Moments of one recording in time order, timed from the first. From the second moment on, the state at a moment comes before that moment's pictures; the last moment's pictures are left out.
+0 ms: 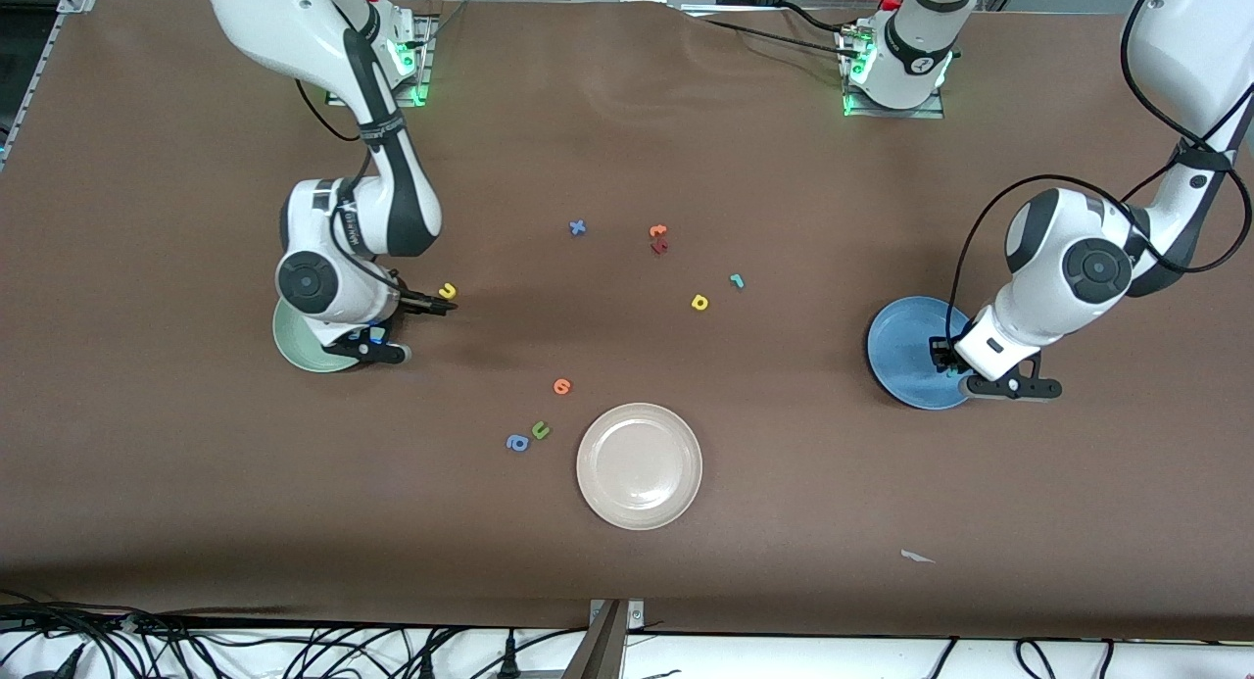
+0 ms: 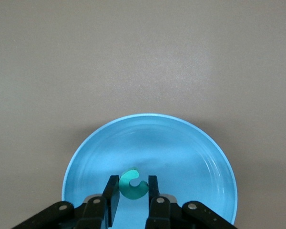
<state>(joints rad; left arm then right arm) 0.57 0.48 -0.60 -2.05 0.44 2.45 -0.27 0.73 0.53 -0.44 -1.99 0.32 2.21 0.27</state>
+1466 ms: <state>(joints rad) 0.04 0.55 -0.74 -2.02 0.44 2.38 -1.02 0.73 0.49 -0.34 -2.12 0.32 2.37 0.48</state>
